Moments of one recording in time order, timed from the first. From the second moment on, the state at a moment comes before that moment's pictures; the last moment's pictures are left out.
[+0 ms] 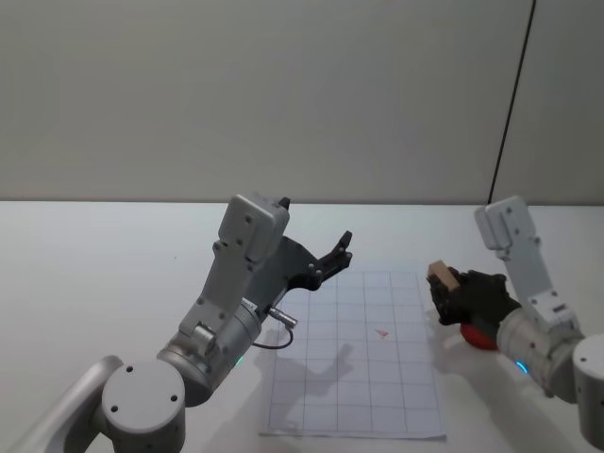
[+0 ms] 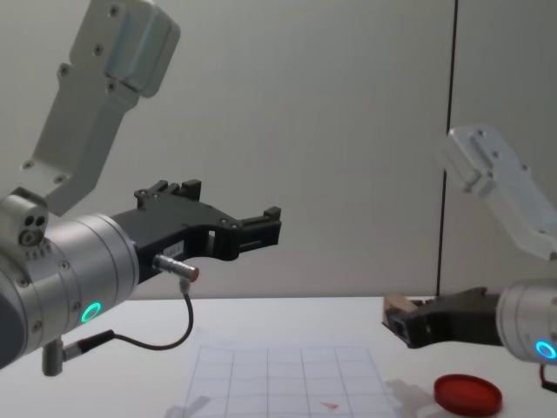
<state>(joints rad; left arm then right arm) -0.24 0.38 0.45 -1.63 -0.20 0.01 -0.01 0.32 0.11 -0.30 -1.38 0.00 0.37 0.24</state>
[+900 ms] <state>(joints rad) -0.24 0.38 0.45 -1.63 -0.20 0.01 -0.01 0.24 0.13 -0.27 -1.41 0.10 0.37 0.09</state>
